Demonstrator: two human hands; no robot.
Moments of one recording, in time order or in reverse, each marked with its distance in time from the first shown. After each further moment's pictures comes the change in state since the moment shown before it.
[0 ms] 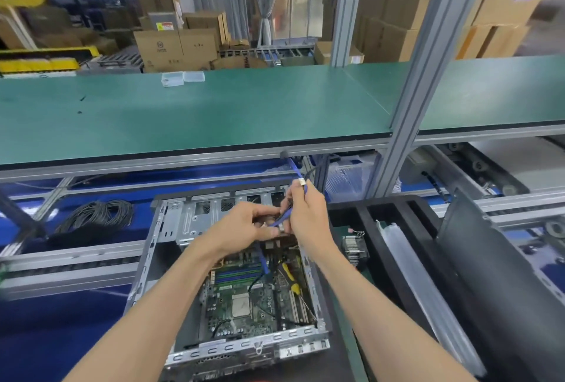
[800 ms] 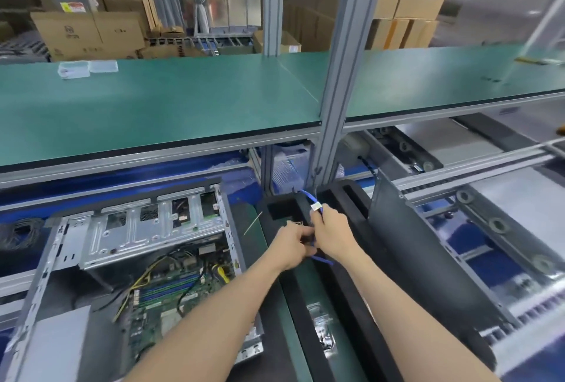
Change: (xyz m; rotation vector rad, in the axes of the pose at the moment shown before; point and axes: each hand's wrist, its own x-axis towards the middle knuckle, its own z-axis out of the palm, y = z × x) left_hand 0.118 0.015 0.208 0.096 -0.147 0.000; right_hand 0.008 0.063 -0.181 -0.782 0.081 0.179
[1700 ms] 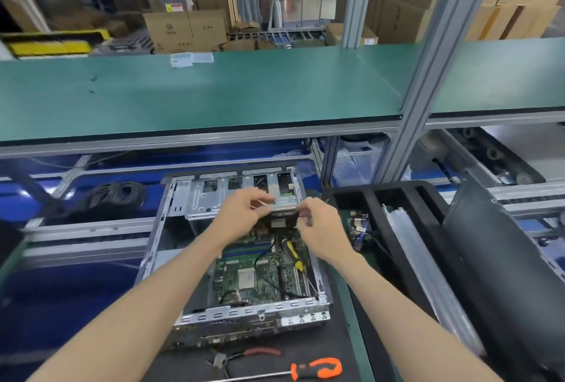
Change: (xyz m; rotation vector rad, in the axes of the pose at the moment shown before) left_hand -0.146 -0.071 -0.165 0.155 0.443 -0.089; right_hand -0.051 -0.095 0.098 0.034 -0.127 -0.414
